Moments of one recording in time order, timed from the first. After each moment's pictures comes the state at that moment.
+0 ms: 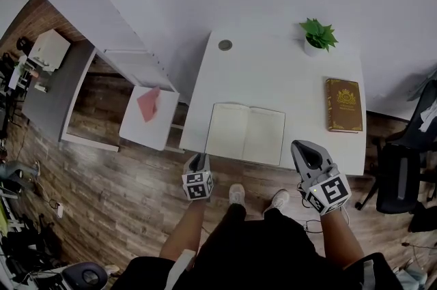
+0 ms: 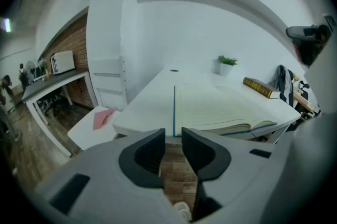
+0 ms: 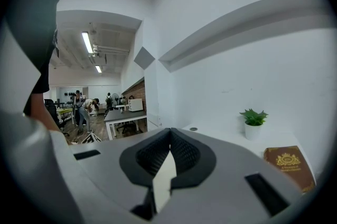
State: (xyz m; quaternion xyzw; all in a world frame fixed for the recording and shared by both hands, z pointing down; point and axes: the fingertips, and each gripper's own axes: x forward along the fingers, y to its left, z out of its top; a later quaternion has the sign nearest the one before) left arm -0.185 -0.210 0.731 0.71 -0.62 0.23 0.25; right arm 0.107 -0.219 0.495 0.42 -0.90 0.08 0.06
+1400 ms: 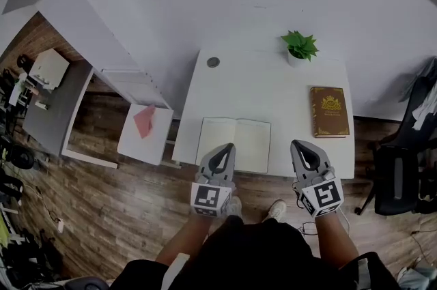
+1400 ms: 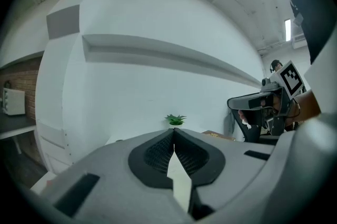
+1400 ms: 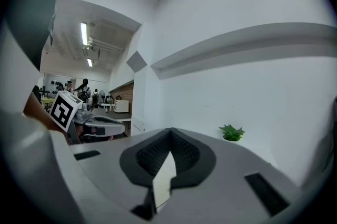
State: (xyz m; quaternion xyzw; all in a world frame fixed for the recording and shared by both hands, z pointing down) left arm -0.003 -0.234 0.495 0.87 -0.48 0.07 0.03; right arm 0.159 -0.221 0.458 0.49 -0.87 0.01 0.06
